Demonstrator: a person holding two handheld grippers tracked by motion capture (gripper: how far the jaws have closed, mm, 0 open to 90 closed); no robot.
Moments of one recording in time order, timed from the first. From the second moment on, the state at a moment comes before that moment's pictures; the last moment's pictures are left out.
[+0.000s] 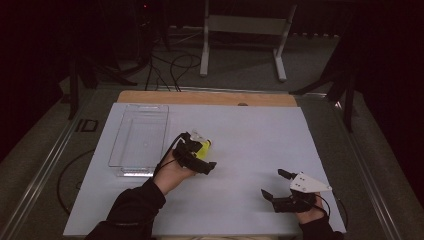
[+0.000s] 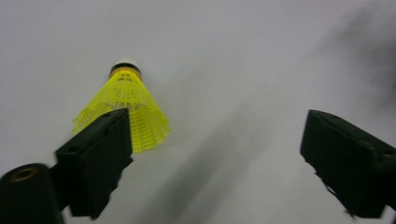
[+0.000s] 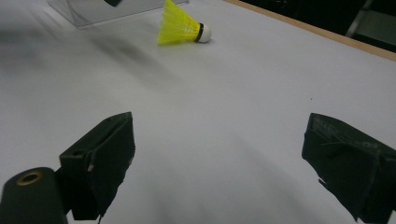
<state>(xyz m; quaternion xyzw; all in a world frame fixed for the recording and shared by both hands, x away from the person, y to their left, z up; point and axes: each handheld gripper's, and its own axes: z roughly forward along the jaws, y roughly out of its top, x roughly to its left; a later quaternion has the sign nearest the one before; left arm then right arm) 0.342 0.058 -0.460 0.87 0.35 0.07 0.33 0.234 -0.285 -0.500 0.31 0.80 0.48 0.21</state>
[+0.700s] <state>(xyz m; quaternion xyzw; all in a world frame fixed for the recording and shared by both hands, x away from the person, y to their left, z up) 0.359 0.050 -0.488 0.84 0.45 0.08 0.28 0.234 -0.285 -0.501 0.31 0.80 0.47 0.21</state>
